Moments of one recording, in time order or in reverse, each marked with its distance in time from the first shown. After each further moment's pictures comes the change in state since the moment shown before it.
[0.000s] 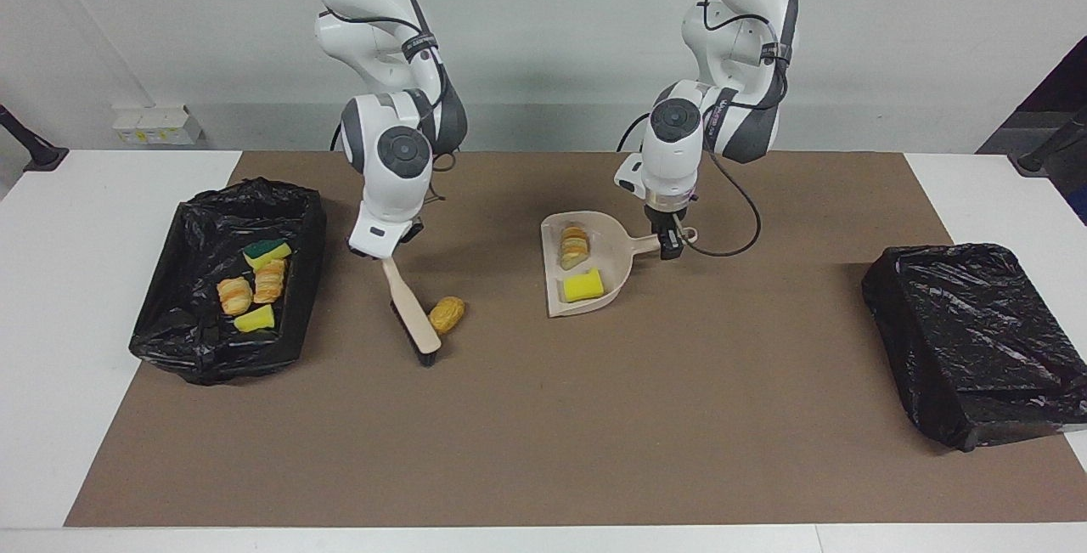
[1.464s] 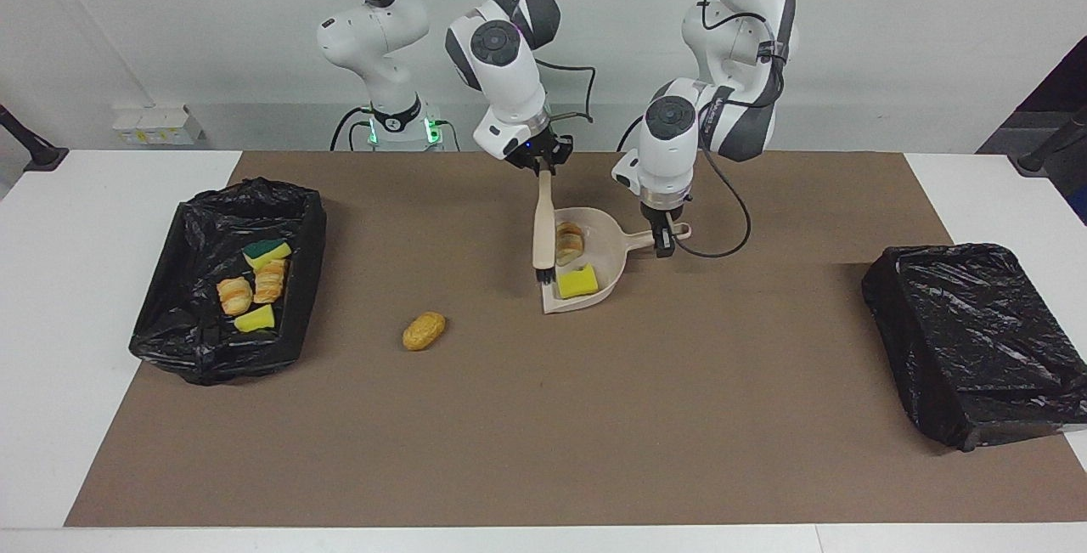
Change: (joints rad) left arm -0.005 0.001 0.007 0.009 0.000 -0.007 0.112; right arm 0.313 -0.231 -0.017 -0.078 0.412 0.047 0.580
